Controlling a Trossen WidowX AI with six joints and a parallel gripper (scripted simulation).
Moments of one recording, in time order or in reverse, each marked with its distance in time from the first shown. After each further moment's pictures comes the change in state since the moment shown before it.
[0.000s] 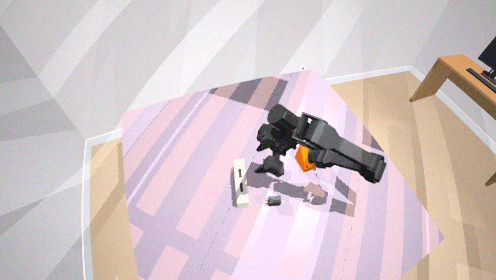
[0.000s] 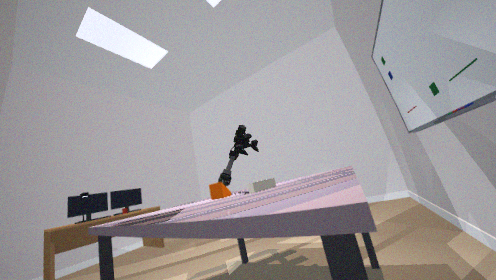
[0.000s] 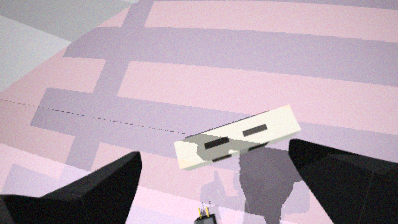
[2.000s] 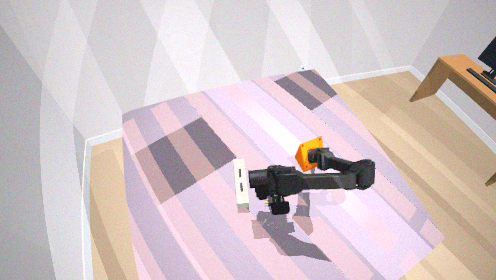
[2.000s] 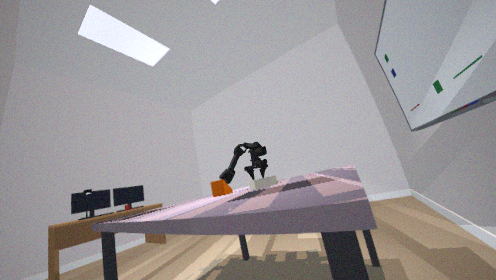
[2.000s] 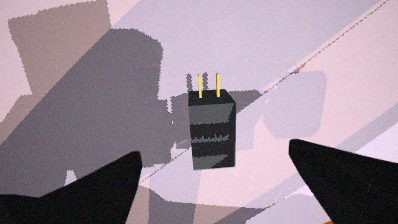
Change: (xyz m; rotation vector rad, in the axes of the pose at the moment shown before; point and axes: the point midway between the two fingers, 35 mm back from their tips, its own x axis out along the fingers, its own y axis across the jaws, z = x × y) arm 0.106 0.019 -0.170 -0.206 0.716 -0.107
